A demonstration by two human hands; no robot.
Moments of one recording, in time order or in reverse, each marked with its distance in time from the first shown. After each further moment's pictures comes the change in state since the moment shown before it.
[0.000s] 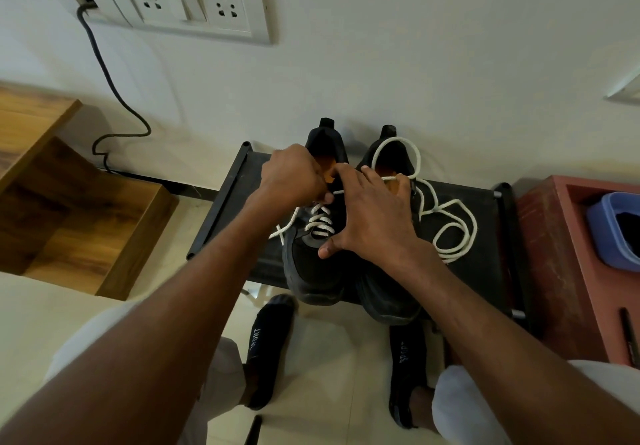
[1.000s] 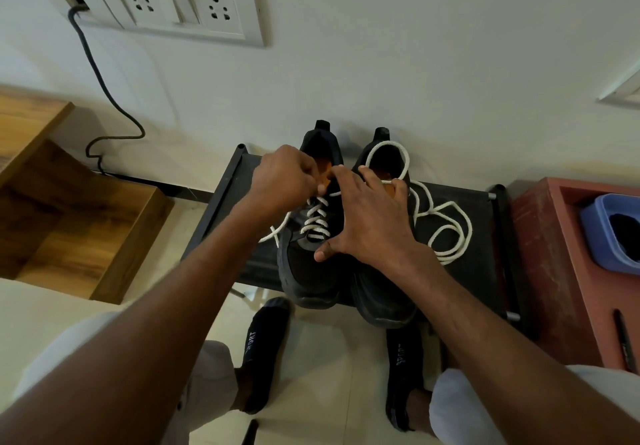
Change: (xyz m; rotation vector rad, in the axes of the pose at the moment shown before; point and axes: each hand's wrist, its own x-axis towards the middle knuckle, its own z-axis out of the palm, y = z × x) left_hand -0.005 -0.007 -0.005 -0.183 0.001 0.066; right_hand -0.001 0.004 -0.002 0.024 -0.017 -0.001
